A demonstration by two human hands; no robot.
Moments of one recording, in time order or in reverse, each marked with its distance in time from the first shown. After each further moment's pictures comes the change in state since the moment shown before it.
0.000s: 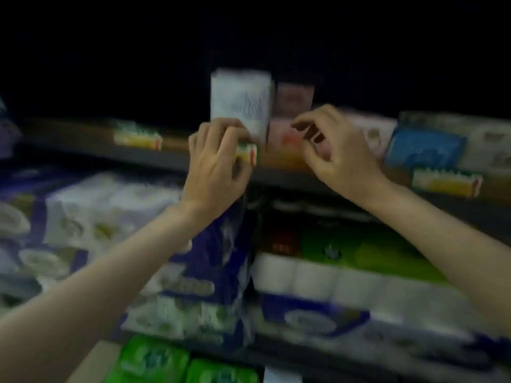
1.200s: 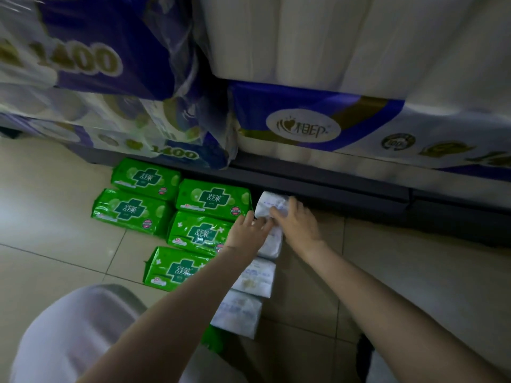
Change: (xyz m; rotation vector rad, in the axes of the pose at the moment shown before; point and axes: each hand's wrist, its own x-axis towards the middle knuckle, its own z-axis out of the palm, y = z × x) left_hand -0.437 0.159 0.094 0.287 -1.708 -0.098; right_hand -0.458 -0.035 0.200 -0.086 -1.358 0.614
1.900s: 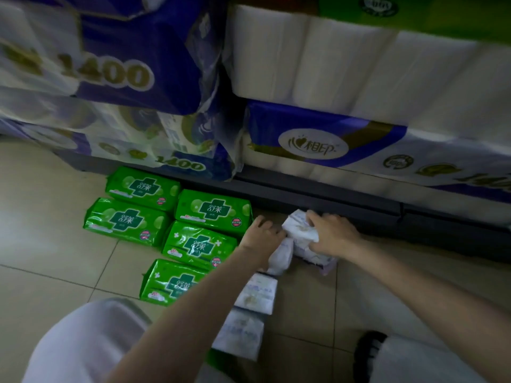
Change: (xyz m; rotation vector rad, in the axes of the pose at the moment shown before) left_hand 0.021 -0.003 -0.014 0.016 -0.134 0.254; right_hand -0.032 0.041 -0.048 0.064 -0.094 0.060
